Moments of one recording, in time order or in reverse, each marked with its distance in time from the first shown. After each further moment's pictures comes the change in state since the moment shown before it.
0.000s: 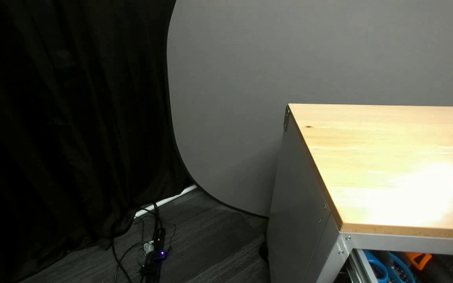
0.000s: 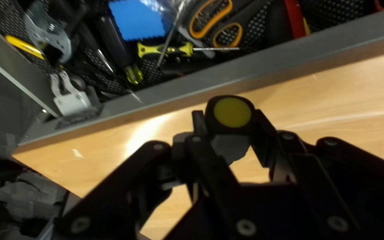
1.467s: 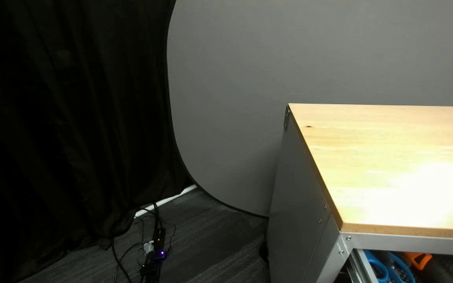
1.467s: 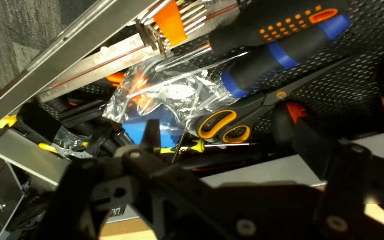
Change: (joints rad) arm -0.027 0.075 0.149 -0.134 -0.129 0.040 0.435
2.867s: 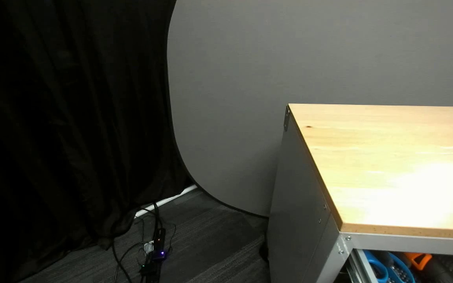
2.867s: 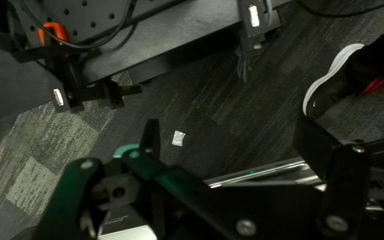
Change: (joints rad) arm -0.034 -0.239 -0.109 -0.240 0.772 -0.265 -1.055
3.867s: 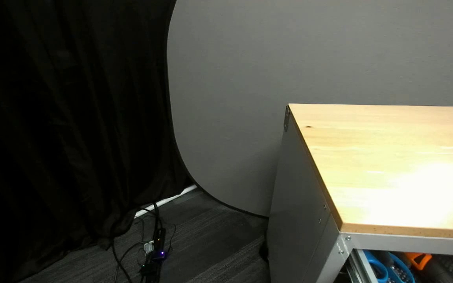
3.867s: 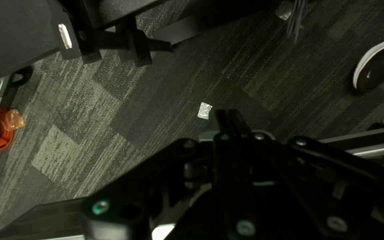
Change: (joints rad) arm -0.150 0.227 -0.002 -0.004 -0.322 0.265 0.130
